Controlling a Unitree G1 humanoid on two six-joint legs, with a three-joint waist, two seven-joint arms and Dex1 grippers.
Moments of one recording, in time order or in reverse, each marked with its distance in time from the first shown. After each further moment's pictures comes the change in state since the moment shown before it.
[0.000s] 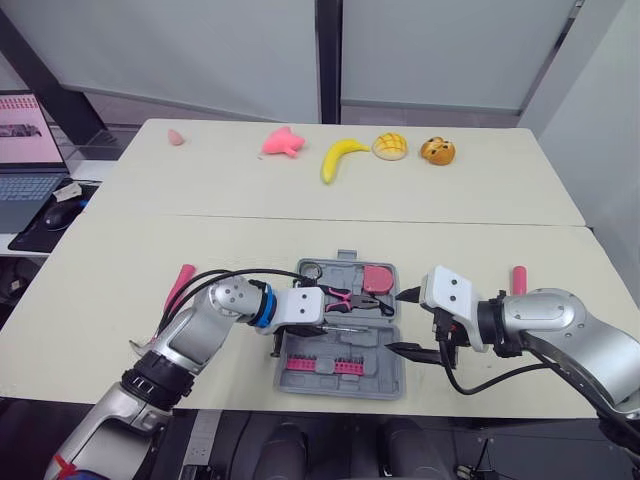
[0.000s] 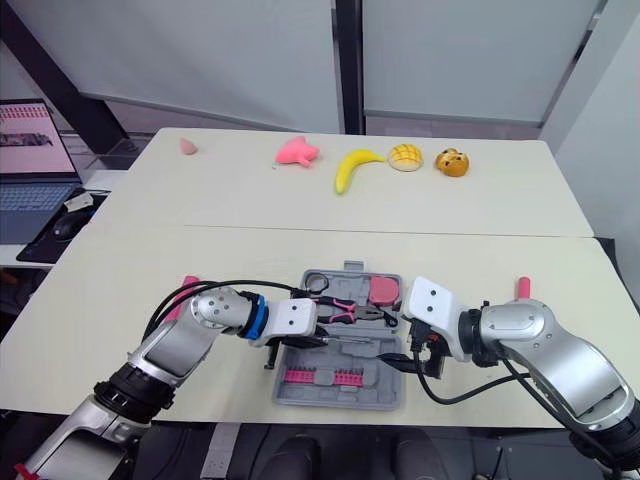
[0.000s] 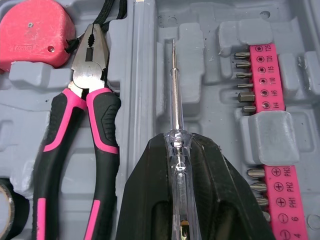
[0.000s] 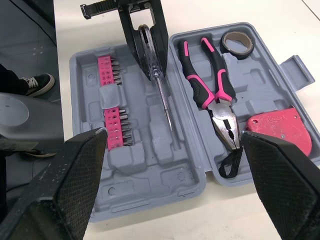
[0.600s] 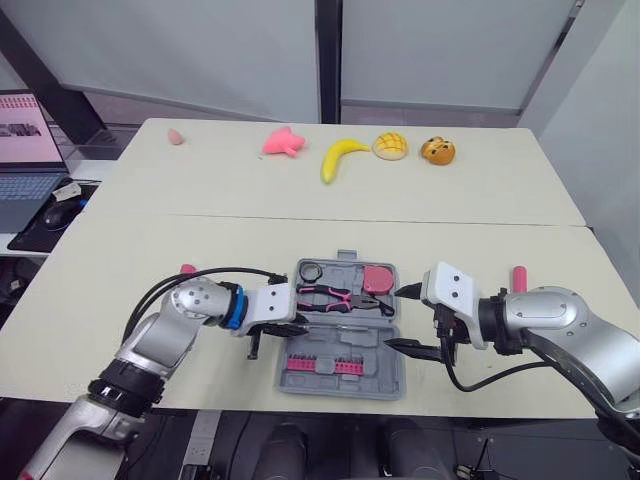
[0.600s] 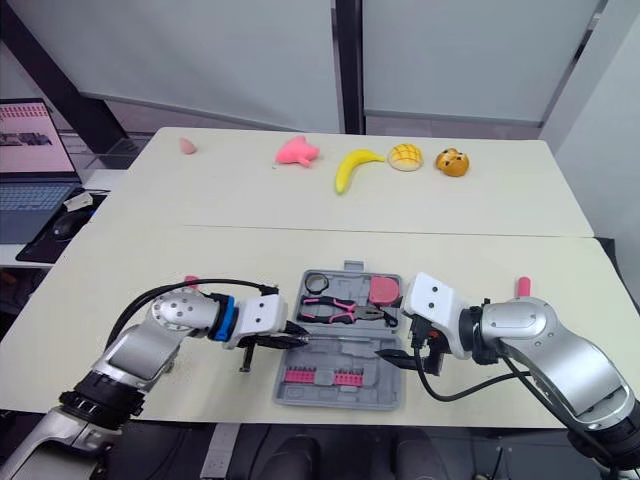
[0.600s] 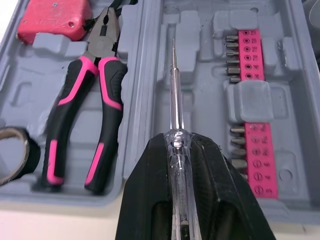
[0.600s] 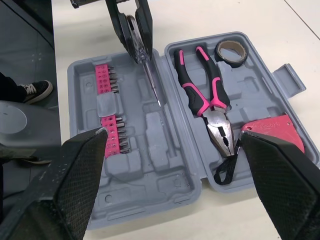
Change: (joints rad) left arm 0.055 0.066 0.072 0.031 -0.114 -0.074 -0.033; right arm 0.000 0.015 -0.020 0.000 0.001 -0.005 0.003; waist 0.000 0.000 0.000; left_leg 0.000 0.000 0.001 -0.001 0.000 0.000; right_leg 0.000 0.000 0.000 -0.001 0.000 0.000
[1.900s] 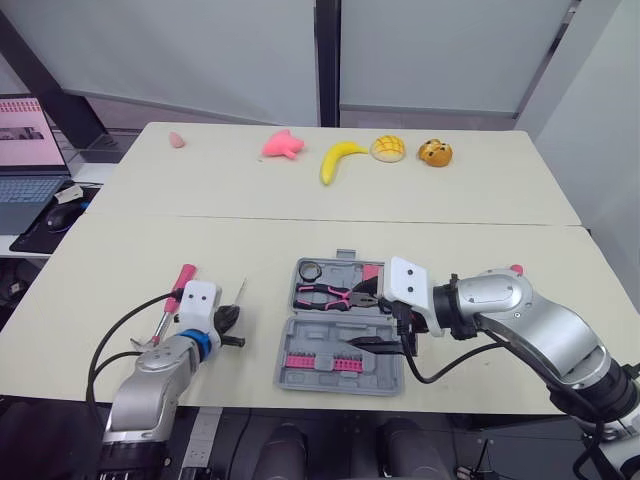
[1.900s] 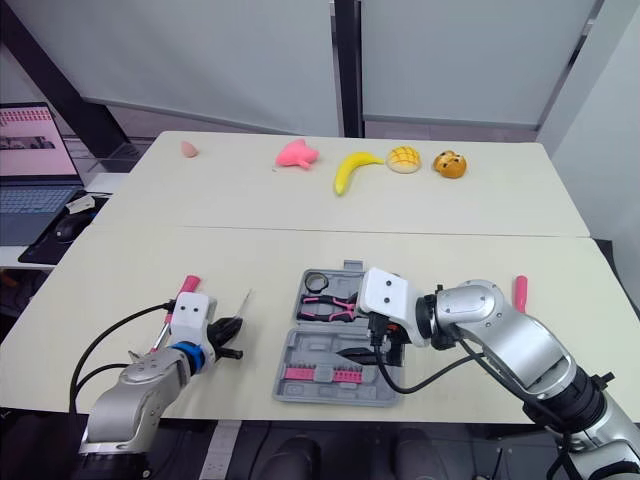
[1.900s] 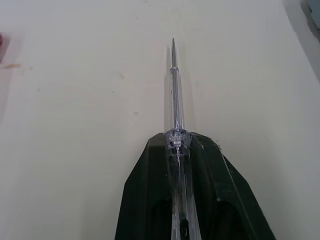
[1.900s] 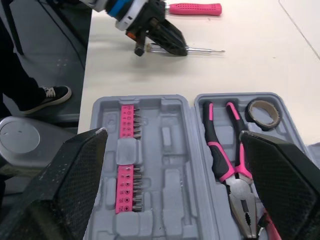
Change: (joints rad) left arm 0.408 -0.265 0.512 -0.162 -0.229 0.535 0.902; right arm -0.200 0.144 0.177 0.096 -0.064 -0.057 0.026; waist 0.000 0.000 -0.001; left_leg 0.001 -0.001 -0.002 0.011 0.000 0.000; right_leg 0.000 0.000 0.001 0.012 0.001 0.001
